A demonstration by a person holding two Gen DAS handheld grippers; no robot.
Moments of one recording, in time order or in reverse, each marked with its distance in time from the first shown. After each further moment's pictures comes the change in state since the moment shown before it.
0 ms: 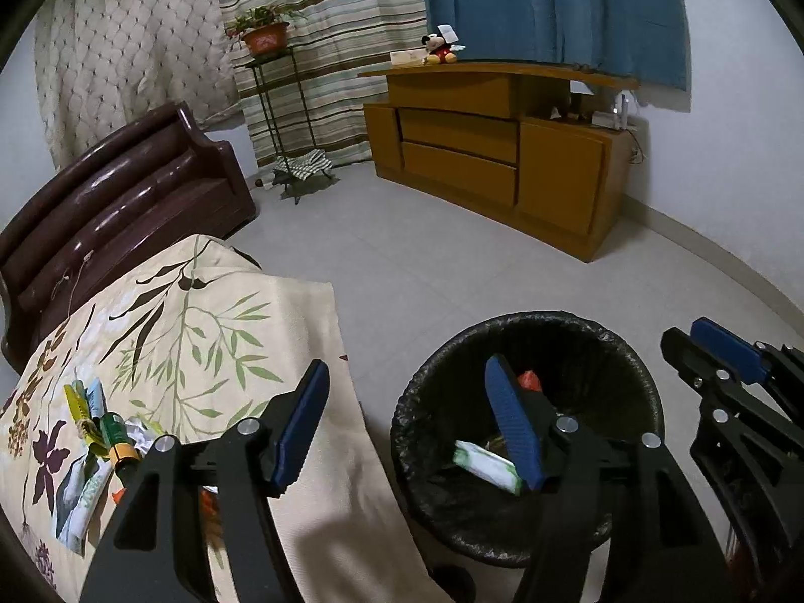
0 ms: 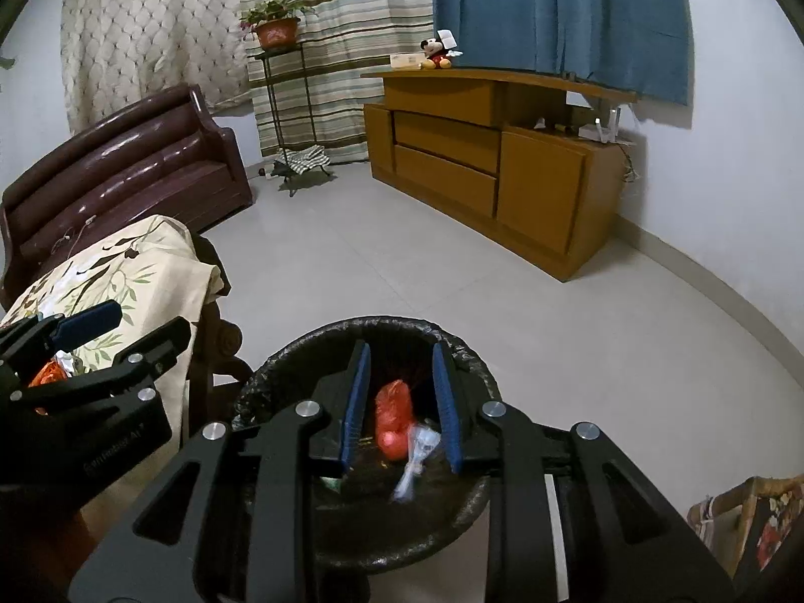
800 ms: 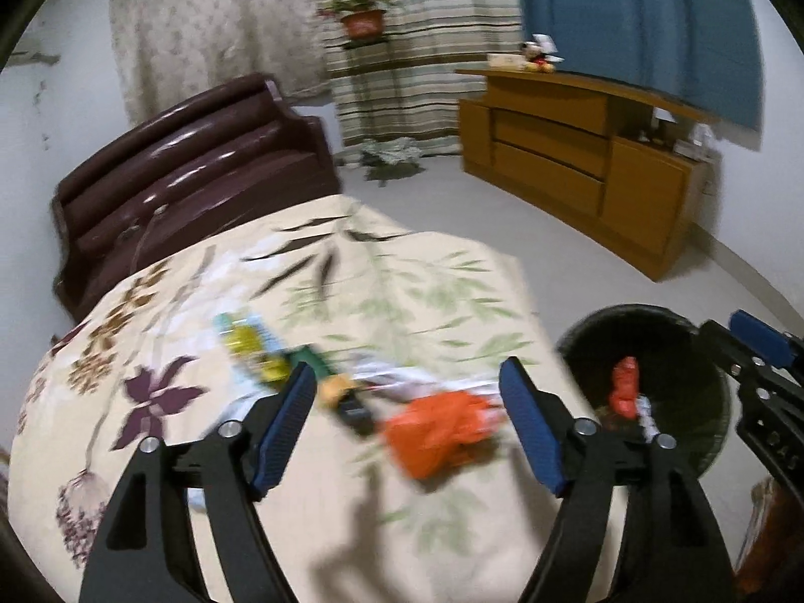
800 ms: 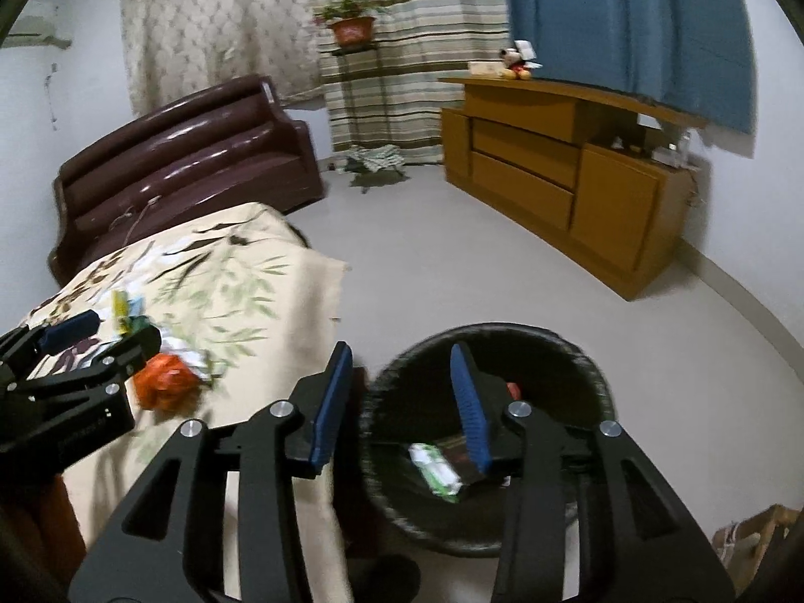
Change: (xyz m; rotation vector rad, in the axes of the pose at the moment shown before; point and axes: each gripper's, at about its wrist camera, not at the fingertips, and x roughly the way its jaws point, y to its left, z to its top) left arm -0.063 0.122 -0.038 -0.148 0.019 0.196; right arm -0.033 0.096 0.003 -0.101 0.001 0.184
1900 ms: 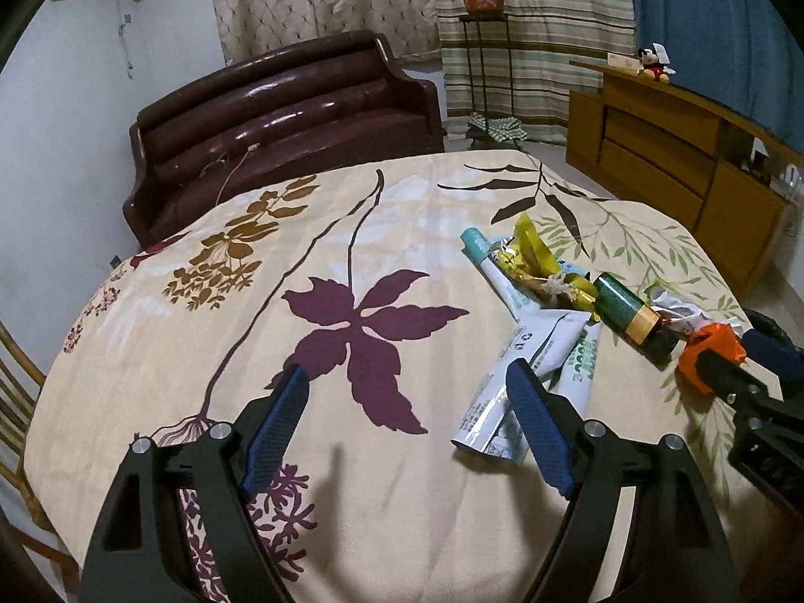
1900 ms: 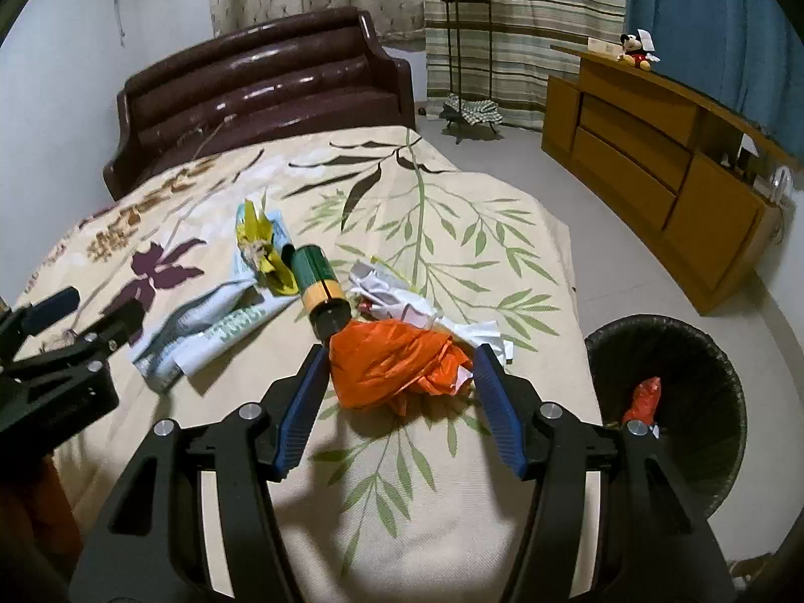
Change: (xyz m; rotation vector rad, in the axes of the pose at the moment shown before) left arm 0.007 0.152 -0.052 -0.161 0.076 0.160; right arm 0.046 0.155 -0.016 -0.183 0.160 0.138
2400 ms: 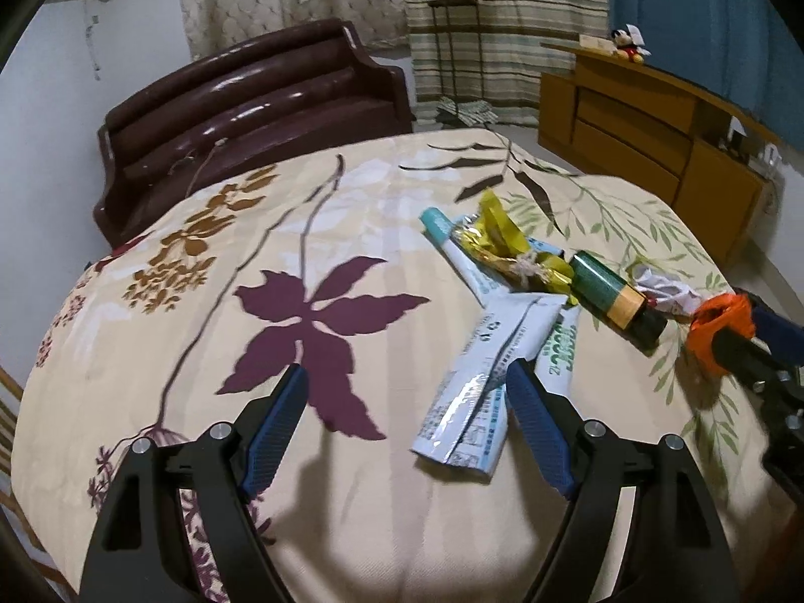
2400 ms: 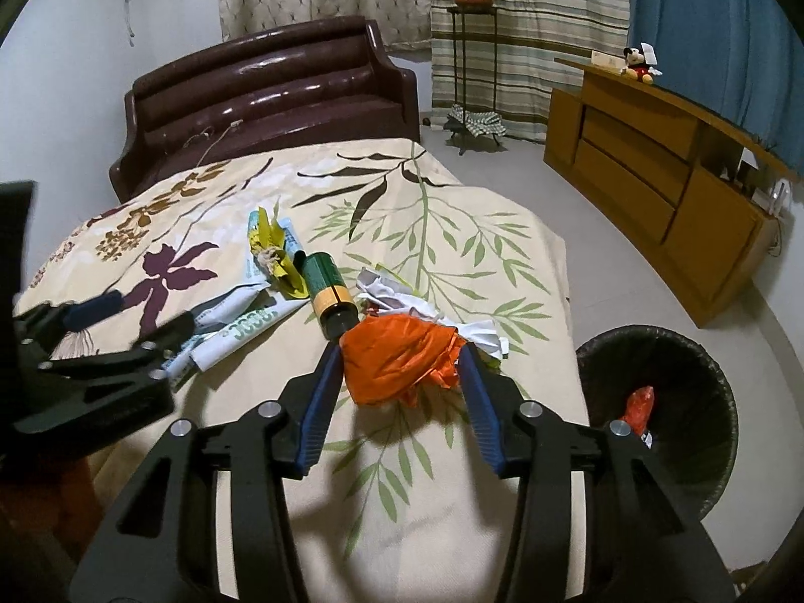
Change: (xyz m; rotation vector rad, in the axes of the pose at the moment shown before) left arm 0.020 -0.016 0.001 0.058 0.047 -0.082; right arm -0.019 -0.002 -0.001 -0.014 -0.041 0.013
